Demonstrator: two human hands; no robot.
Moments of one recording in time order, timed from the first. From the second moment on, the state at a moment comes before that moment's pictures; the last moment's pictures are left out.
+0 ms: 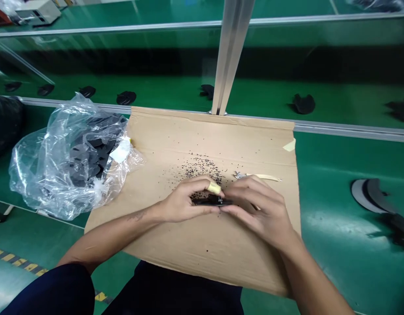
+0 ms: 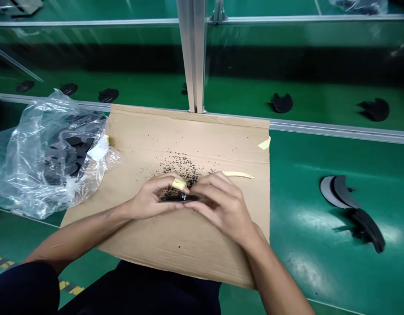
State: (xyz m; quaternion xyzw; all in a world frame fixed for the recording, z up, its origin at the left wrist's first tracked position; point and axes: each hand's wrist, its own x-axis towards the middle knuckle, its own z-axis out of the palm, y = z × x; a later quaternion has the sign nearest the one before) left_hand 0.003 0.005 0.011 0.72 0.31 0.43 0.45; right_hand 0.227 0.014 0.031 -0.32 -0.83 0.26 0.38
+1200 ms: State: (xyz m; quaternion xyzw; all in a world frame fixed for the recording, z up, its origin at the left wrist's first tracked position) left_hand -0.004 0.011 0.009 0.71 0.41 0.45 0.34; right_hand 0.238 0.019 0.035 -0.41 -0.84 0.12 0.34
